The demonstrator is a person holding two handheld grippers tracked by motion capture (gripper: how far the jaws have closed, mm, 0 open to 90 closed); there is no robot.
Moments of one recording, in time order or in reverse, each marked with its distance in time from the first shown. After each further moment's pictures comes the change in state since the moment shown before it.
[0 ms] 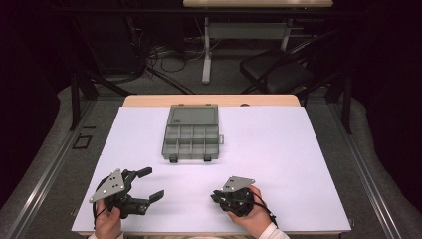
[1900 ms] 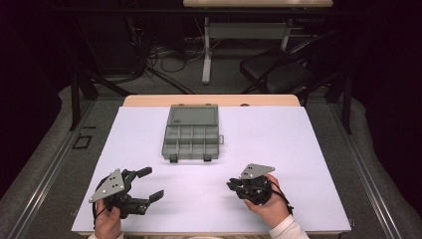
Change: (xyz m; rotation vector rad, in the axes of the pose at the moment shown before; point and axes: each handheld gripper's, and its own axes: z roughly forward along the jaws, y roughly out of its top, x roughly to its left) left arm 0.001 0.000 -0.001 0.001 0.004 -0.001; right arm -0.037 0.009 -0.039 -0.005 -0.069 0.020
